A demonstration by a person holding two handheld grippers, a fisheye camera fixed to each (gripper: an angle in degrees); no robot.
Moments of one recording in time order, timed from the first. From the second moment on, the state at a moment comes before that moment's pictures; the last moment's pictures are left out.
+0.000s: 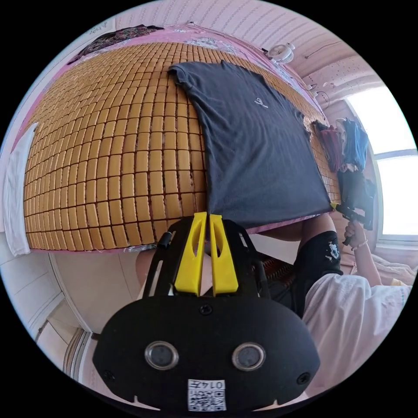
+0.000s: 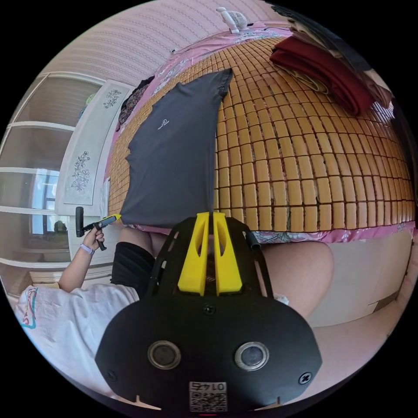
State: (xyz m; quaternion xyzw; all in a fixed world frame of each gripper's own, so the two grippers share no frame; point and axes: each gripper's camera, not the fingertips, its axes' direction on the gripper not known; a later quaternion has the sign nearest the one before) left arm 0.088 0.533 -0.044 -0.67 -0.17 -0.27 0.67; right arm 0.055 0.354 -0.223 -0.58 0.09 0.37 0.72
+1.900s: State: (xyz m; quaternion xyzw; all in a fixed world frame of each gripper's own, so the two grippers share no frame) left arm 0.097 0.485 -0.040 -0.44 -0.25 -0.17 0.84; right arm 0.023 0.292 -0.181 -0.53 0.21 0.12 0.81
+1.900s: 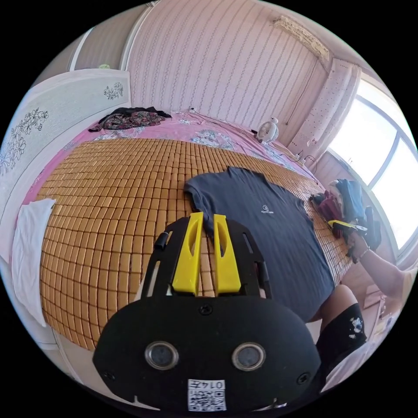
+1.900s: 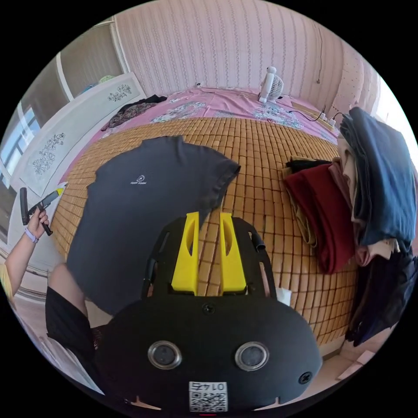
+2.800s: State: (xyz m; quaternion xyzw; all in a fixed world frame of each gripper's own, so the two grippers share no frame) left arm 0.053 0.552 0.034 -0.48 -0.32 -0.11 0.81; right arm 0.016 0.363 -0.134 -0.52 0.32 0.03 0.79
